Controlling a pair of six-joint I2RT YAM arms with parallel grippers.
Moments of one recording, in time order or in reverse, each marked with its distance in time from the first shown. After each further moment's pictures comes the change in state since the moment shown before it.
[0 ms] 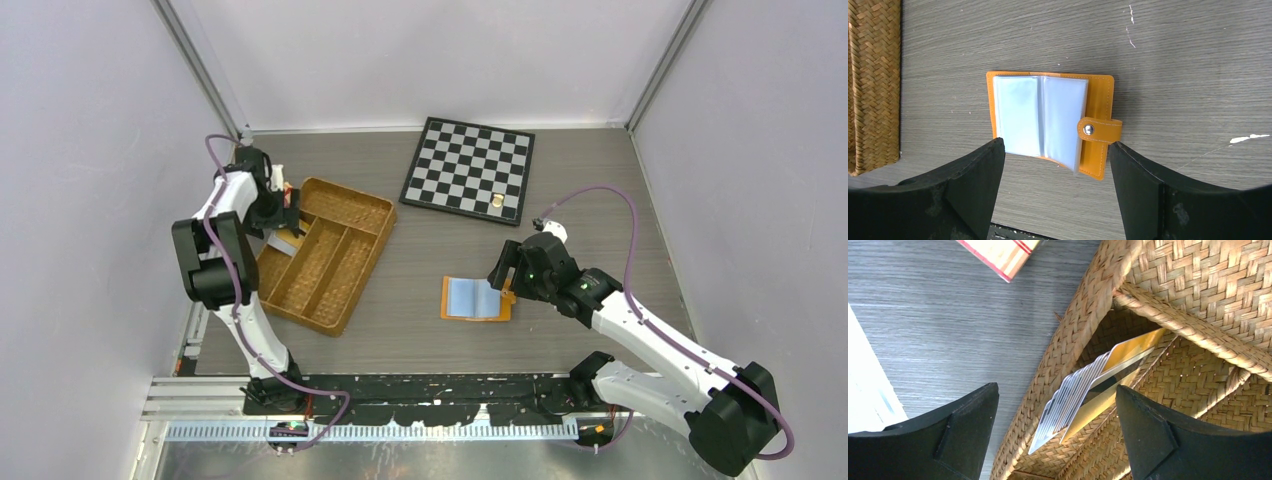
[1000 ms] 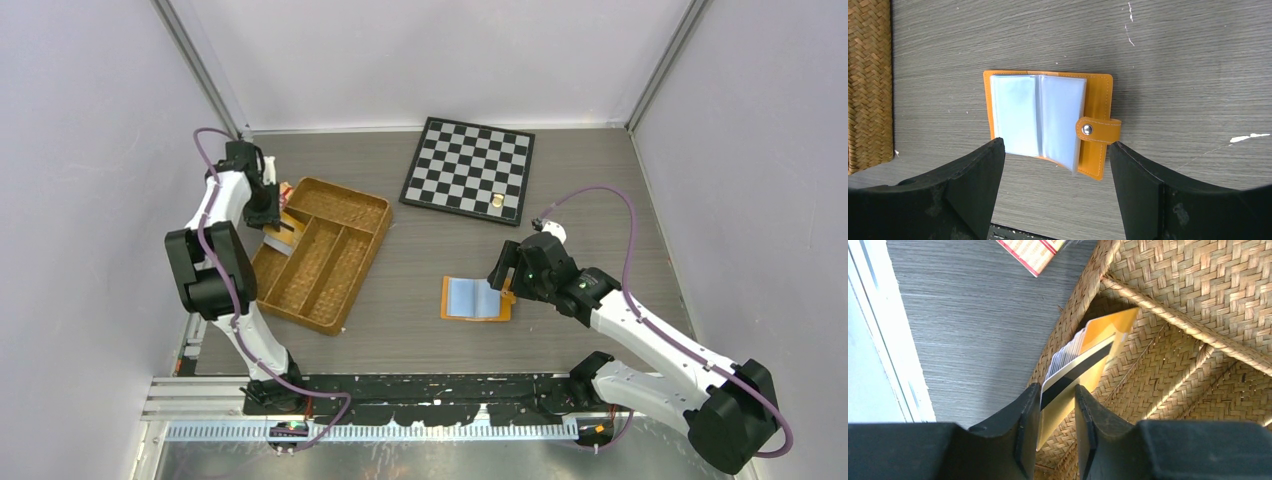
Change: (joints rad) left arm 0.013 -0.076 0.000 -0.003 -0.031 -0.008; right arm 0.000 0.012 0.000 0.000 -0.001 0.000
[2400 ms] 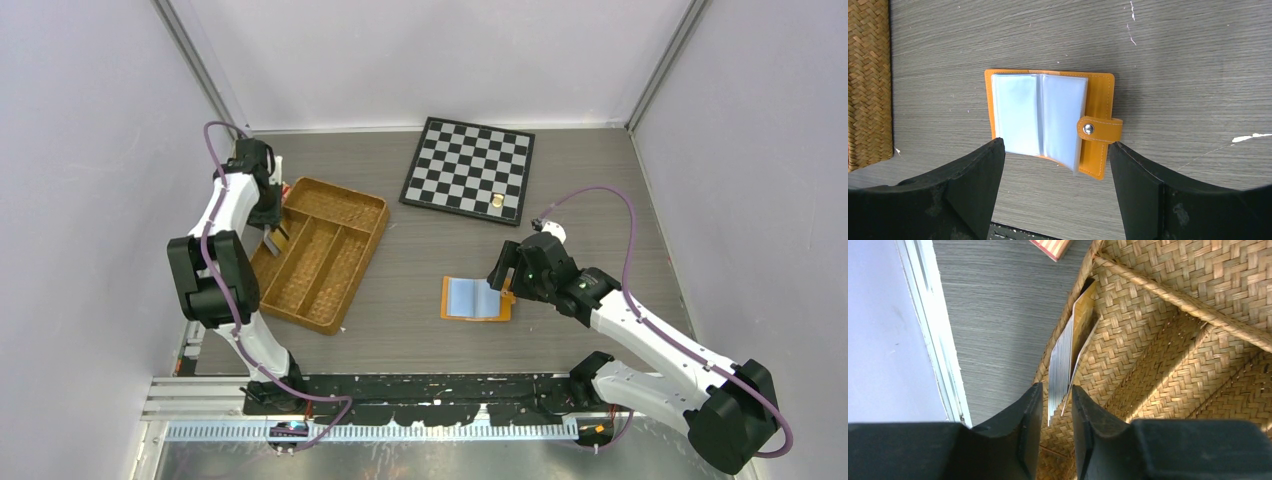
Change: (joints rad) left arm -0.066 -0.075 -0.034 -0.003 -0.150 0.027; right arm 0.000 0.000 0.000 0.000 -0.006 0.001
